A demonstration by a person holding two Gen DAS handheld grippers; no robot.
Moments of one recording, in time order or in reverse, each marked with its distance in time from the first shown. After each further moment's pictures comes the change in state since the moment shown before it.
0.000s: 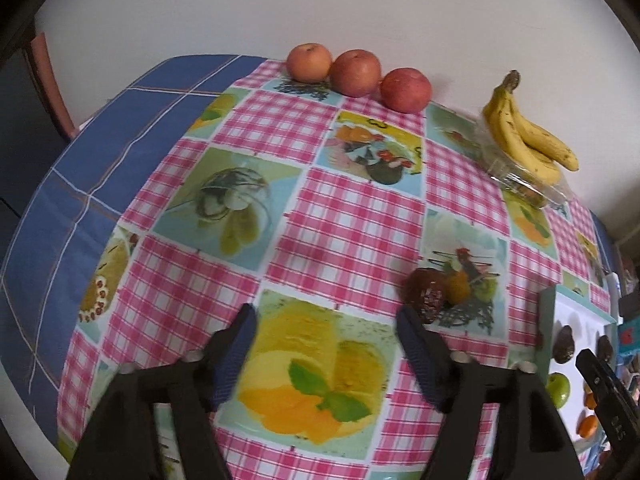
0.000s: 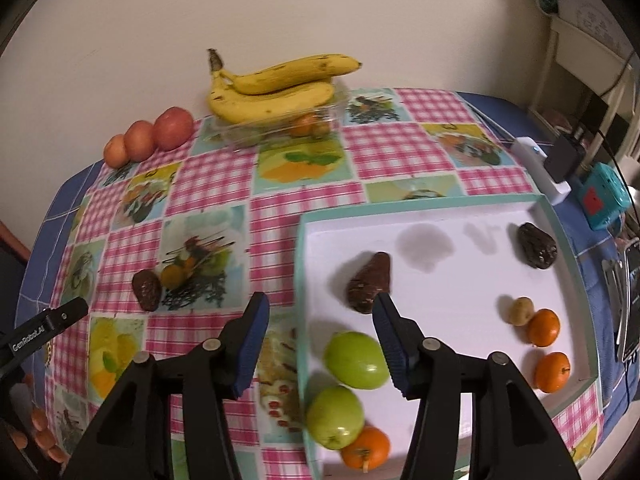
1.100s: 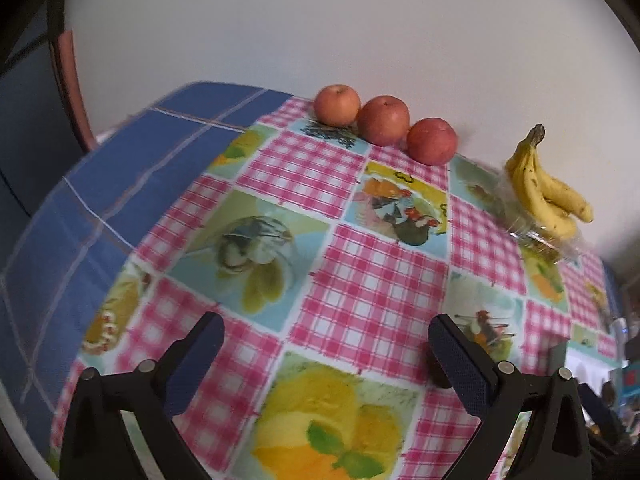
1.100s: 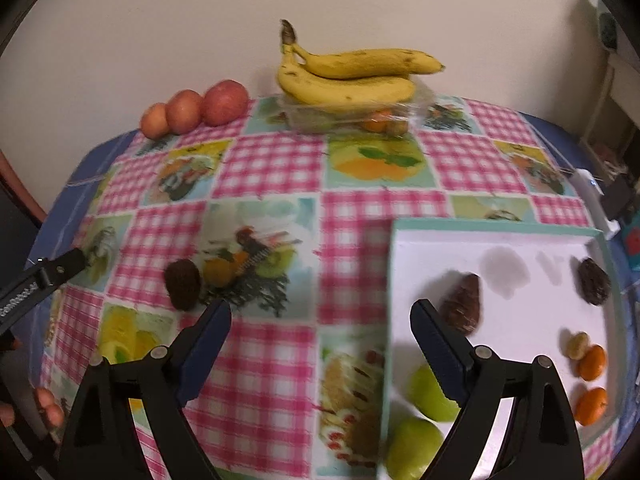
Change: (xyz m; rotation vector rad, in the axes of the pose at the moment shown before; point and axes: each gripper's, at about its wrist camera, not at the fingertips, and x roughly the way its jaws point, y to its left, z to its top) left arm 0.006 0.018 0.023 -0.075 -0.140 0.005; right arm 0.033 0.051 0.006 -0.125 -0.005 0.099
